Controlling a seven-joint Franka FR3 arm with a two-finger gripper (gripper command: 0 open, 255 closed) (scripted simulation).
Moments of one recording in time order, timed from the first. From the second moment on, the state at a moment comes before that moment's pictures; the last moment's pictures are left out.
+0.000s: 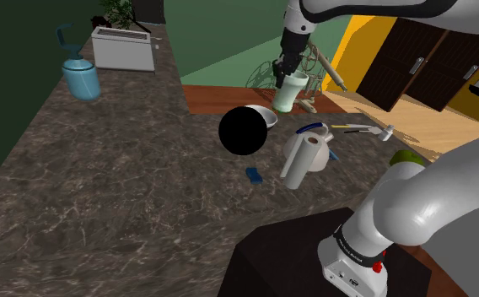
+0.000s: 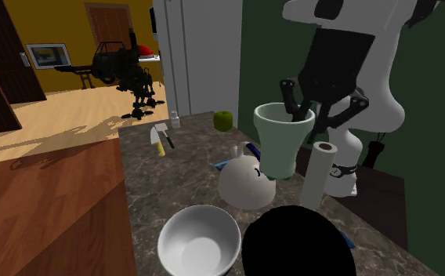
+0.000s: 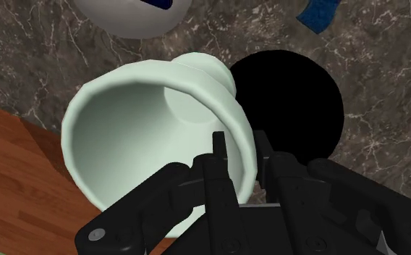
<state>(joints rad) 0.14 -0.37 -0.15 -2.08 -0.17 1.78 -0.03</state>
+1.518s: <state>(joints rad) 0.26 -0.31 0.10 -2.14 -0.11 1.85 0.33</state>
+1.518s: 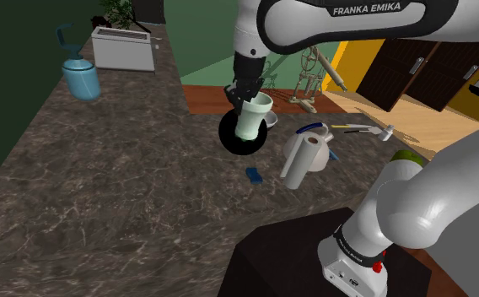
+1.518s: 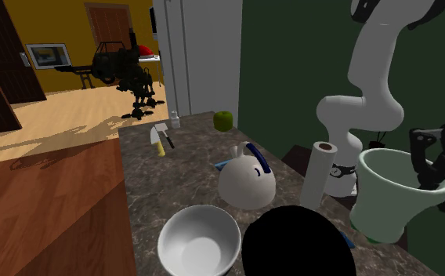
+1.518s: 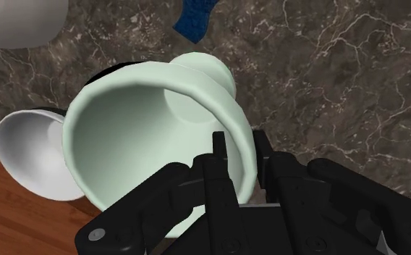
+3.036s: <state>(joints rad) 0.26 -0.23 0.11 -2.37 -0.13 2.16 0.37</state>
